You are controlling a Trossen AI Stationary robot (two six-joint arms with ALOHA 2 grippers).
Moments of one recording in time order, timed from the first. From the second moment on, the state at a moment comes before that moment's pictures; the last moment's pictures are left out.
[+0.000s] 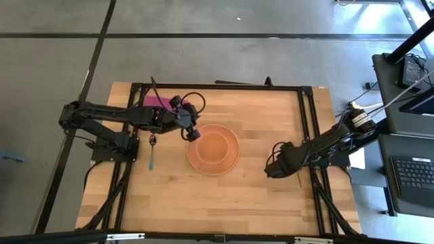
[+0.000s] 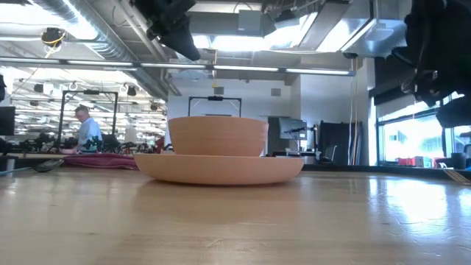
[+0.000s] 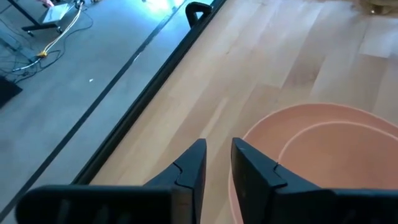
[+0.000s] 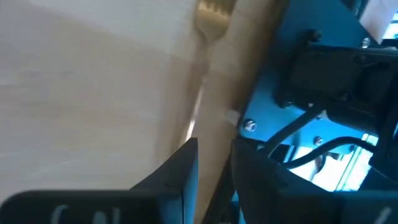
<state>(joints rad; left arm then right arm) 0.00 1.29 1.10 -0.57 -0.59 -0.20 0.45 1.53 0.82 -1.32 -0.08 1.64</state>
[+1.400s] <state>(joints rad) -0.12 1.29 1.10 -0.67 -0.58 -0.34 0.49 1.25 0.55 -1.00 -0.07 1.70</state>
